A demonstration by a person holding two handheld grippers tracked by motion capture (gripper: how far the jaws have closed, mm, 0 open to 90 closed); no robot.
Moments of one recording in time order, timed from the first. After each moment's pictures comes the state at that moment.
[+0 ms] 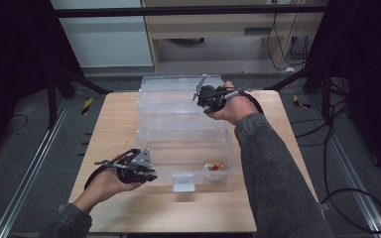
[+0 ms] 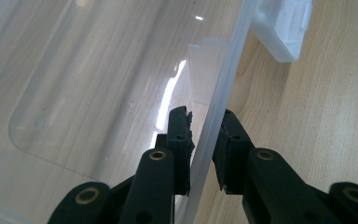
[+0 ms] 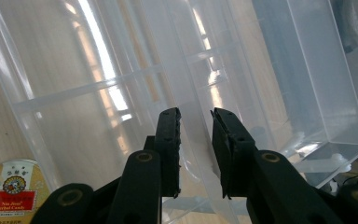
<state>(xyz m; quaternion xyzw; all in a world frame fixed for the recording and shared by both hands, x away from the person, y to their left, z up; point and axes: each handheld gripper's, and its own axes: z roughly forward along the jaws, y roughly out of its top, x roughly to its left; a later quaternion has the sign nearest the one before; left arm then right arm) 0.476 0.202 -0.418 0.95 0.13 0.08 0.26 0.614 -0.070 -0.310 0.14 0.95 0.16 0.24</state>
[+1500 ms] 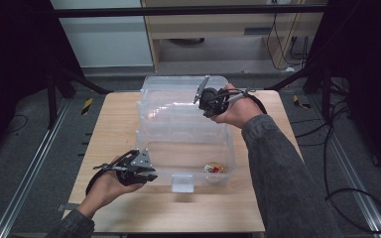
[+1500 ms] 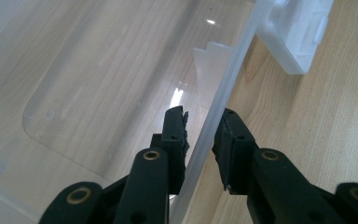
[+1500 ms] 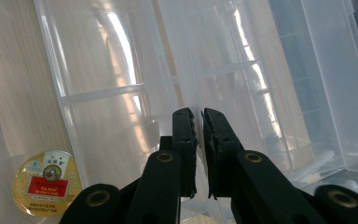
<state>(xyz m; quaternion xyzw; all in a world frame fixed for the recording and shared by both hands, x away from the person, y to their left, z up) 0.471 0.202 -0.419 0.94 0.16 0.11 0.27 0.592 -0.074 -0.298 0.12 0.95 0.18 0.21</state>
